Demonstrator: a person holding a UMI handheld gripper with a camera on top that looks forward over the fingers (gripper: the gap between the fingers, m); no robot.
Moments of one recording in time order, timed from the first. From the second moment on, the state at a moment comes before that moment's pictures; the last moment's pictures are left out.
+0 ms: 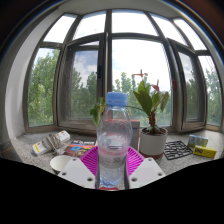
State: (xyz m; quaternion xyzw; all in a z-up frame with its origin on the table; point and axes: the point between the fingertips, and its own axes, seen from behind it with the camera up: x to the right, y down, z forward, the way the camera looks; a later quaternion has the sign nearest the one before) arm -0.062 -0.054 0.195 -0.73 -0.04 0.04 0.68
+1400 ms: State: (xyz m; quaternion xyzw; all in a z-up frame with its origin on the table) arm -0.063 -0.392 0.153 -0.82 0.02 -0.09 0.57
